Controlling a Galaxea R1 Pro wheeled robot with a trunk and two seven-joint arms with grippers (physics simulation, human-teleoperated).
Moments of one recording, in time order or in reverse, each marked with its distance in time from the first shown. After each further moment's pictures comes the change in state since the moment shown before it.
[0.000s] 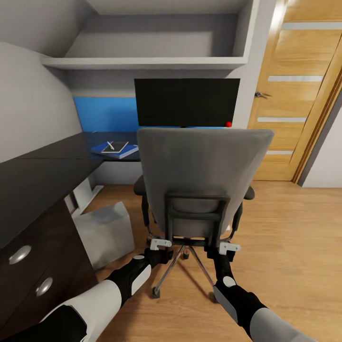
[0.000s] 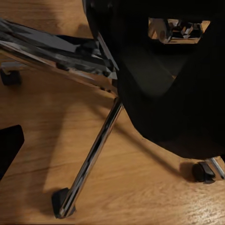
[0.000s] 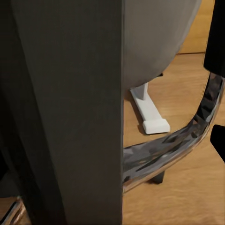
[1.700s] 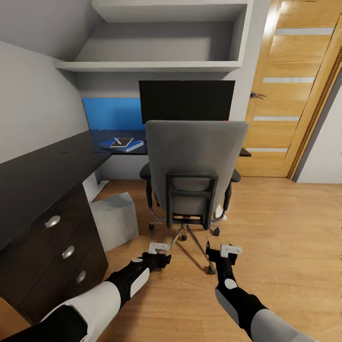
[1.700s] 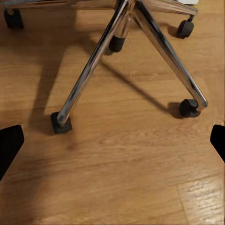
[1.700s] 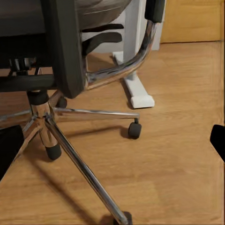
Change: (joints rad) left arm 0.000 0.000 0.002 0.051 0.000 0.000 -0.003; right arm 0.000 -0.002 -0.002 0.040 -0.005 -0.001 0.002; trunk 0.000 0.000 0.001
